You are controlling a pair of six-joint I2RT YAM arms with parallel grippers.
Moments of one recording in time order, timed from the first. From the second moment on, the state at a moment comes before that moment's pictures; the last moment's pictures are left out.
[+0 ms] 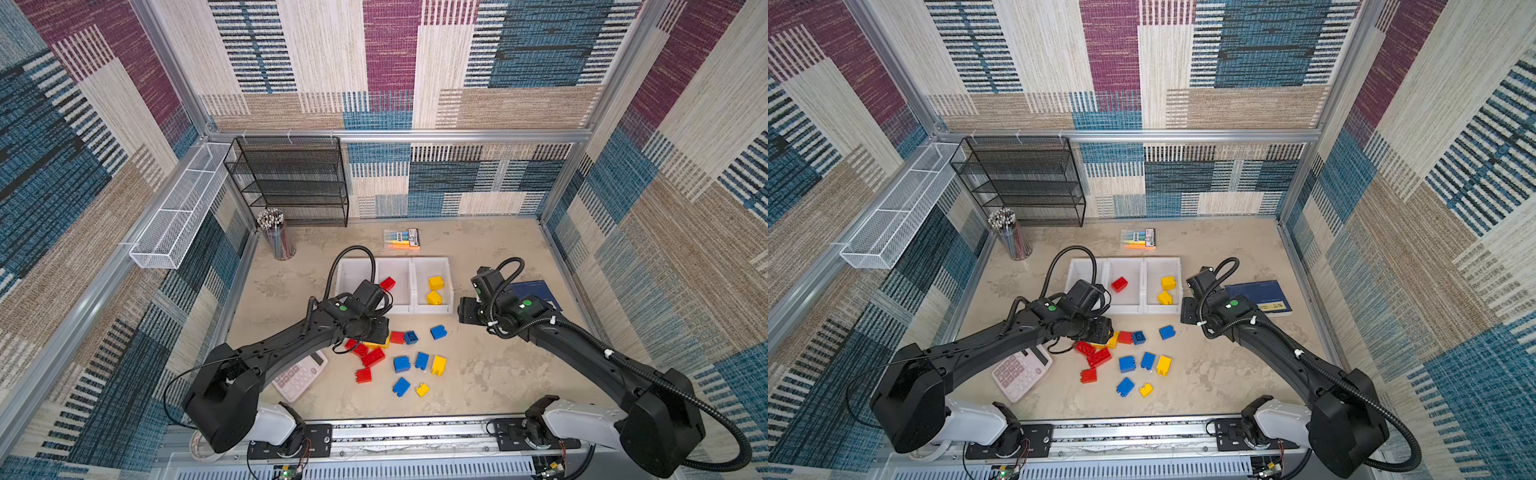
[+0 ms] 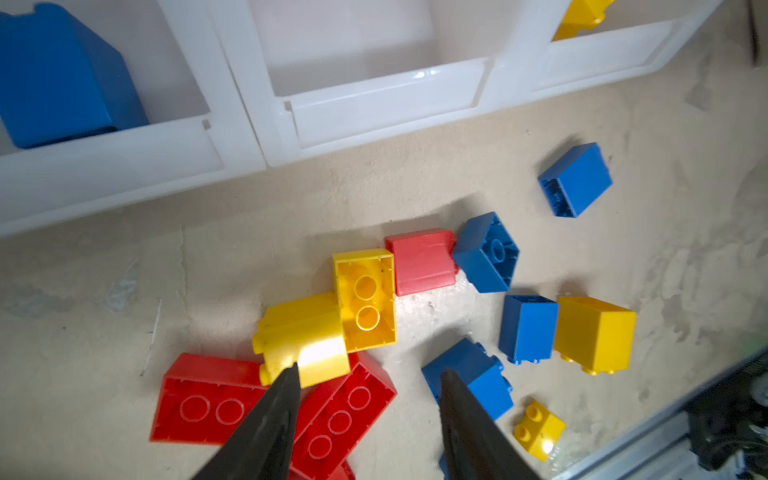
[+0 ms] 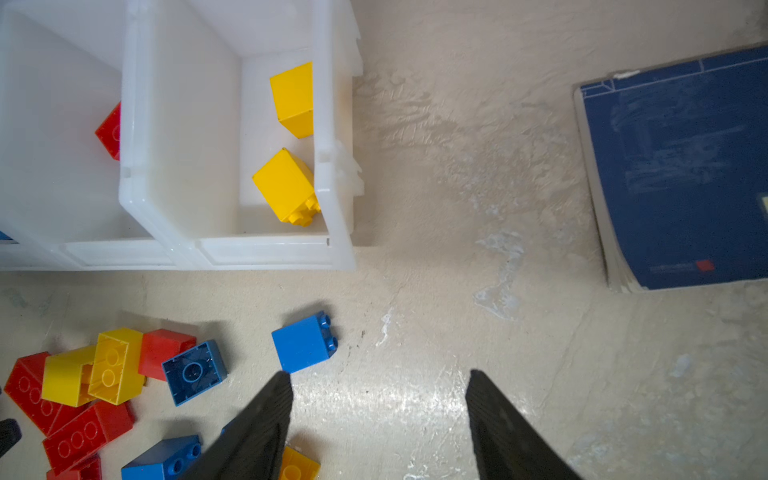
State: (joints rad) left arm -0.70 1.43 0.94 -0.64 0.05 -0.46; right arm 0.52 1.21 0.87 -0.66 0.12 0.56
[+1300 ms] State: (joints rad) left arm -0.70 1.59 0.99 -0.71 -0.05 -0.35; right arm 0.52 1.16 0.83 -0.67 0.10 0.60
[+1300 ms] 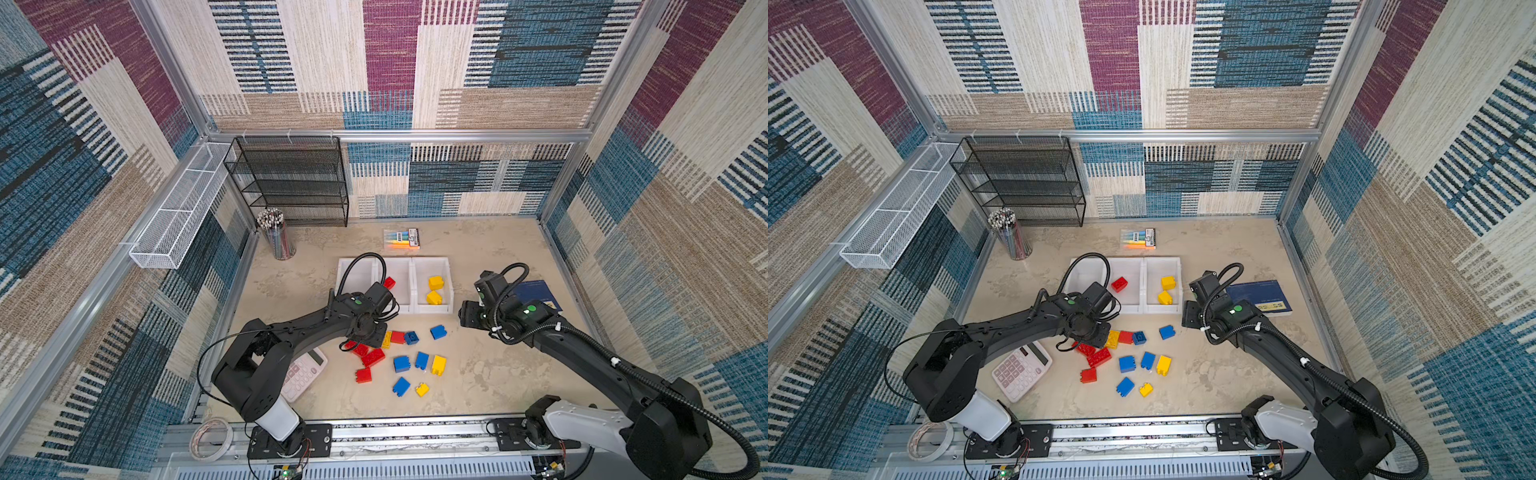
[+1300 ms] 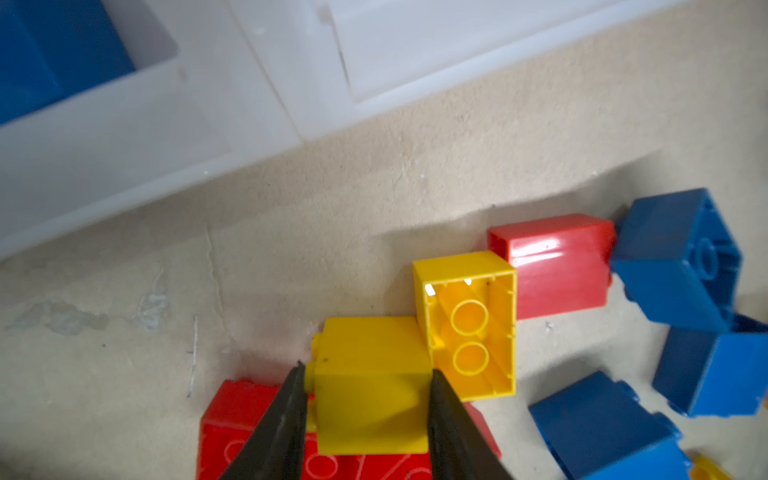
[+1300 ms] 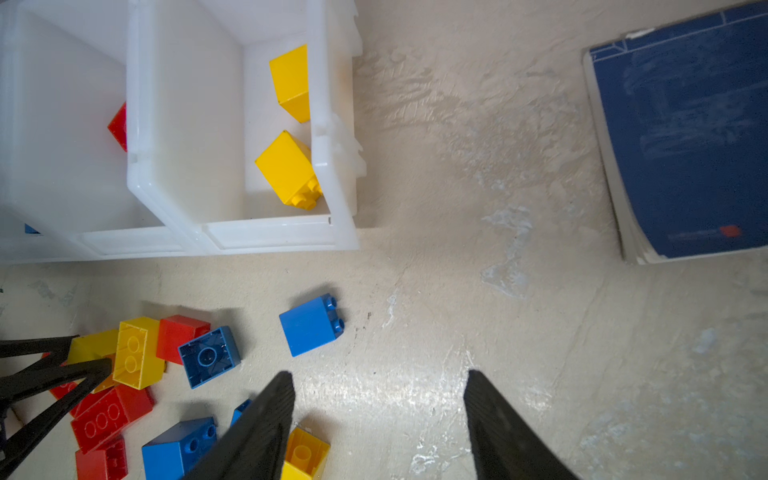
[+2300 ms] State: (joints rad) left arm -0.72 2.15 1.95 -0.78 0.11 -0.11; right arm 0.46 1.00 0.87 -0.77 0.15 0.62
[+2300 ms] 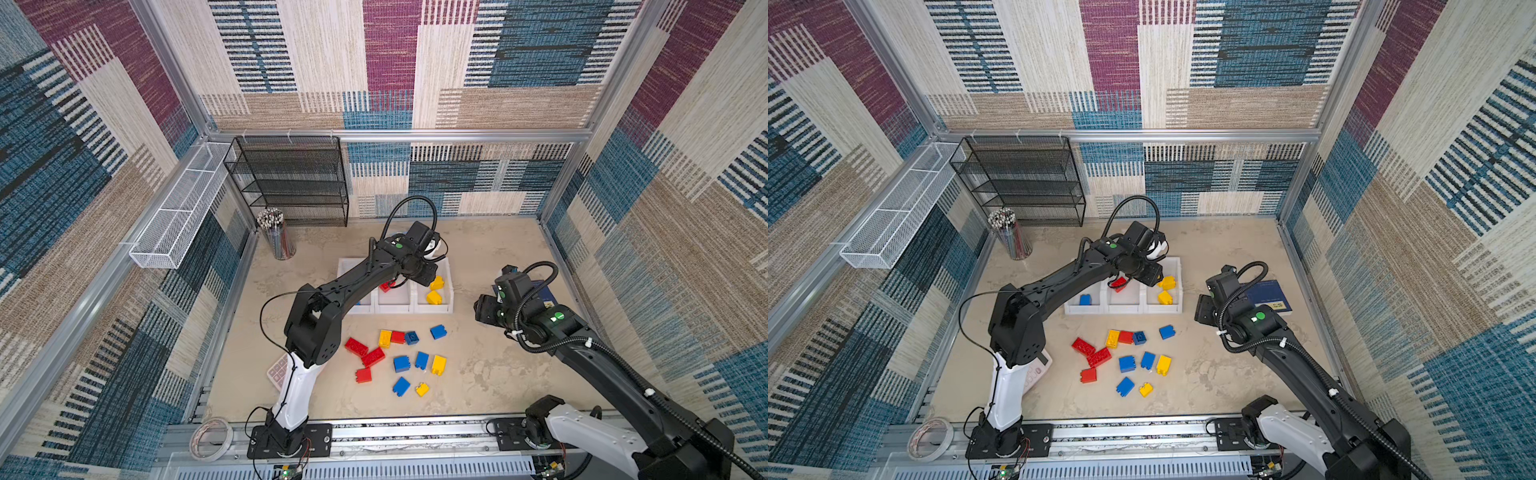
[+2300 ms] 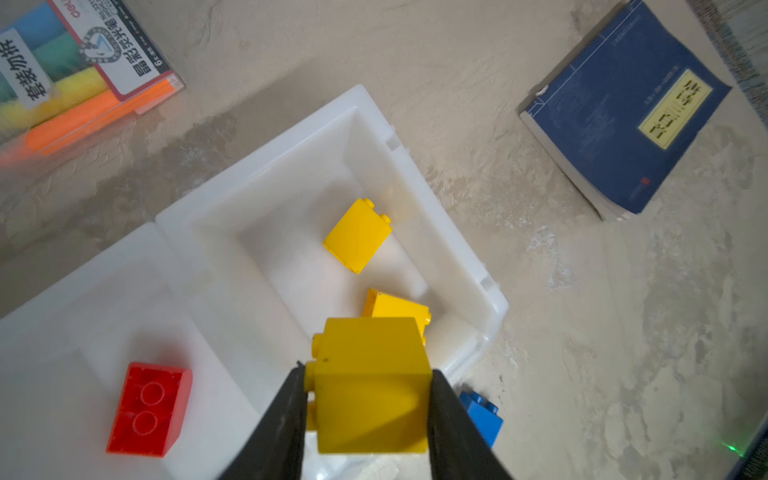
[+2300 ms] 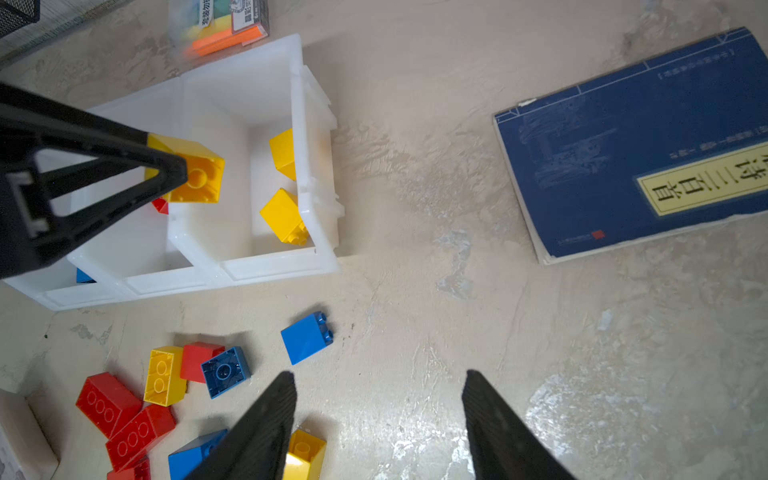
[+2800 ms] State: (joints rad) left arm -0.72 2.18 2.01 -0.81 0.11 -0.10; right arm 0.46 0.96 0.85 -0.83 0.15 0.64
